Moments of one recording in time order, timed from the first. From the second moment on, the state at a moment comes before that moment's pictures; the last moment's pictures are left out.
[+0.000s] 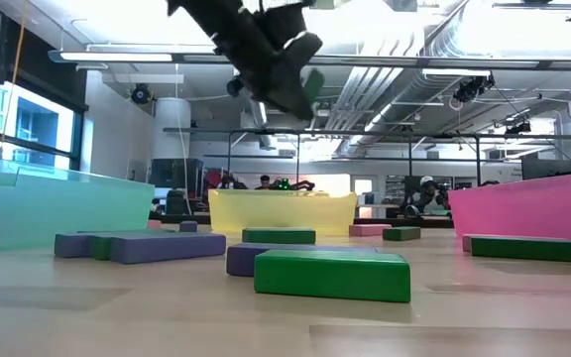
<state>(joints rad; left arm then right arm) -0.02 1.73 1.25 -0.23 -0.56 -0.23 1.05 1.37 0.97 0.01 1.31 0.03</state>
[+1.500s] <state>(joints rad) 0.44 1.84 1.58 -0.92 -0.15 -0.11 1.04 1.40 0.97 -0.49 1.26 0.63</state>
